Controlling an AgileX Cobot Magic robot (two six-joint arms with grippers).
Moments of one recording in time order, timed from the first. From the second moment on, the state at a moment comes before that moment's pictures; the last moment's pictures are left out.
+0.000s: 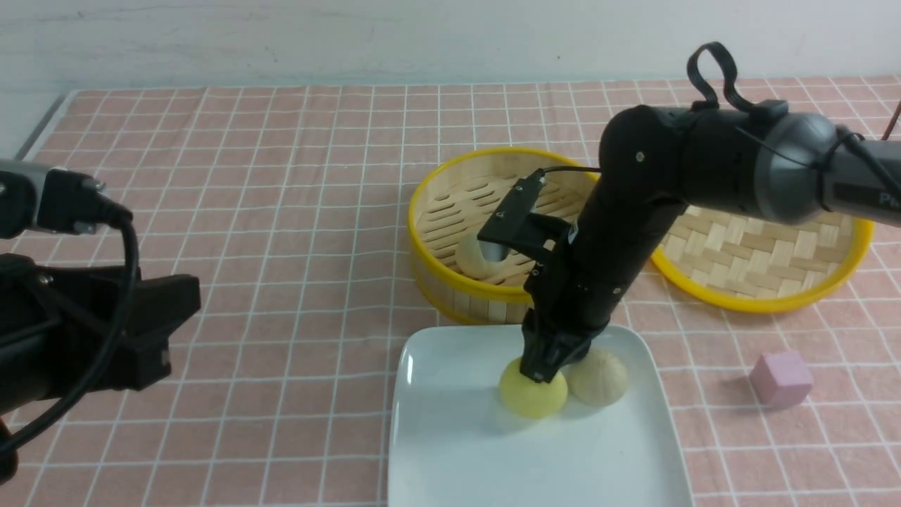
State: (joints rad) right arm 0.54 1.99 -1.48 0.39 0.97 -0.70; left arm -0.05 0.76 -0.60 -0.70 0.49 0.66
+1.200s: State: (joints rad) right arm 0.54 1.23 -1.48 0.20 1.00 -0.48; left arm -0.05 1.09 -0.85 -0.99 0.74 1.09
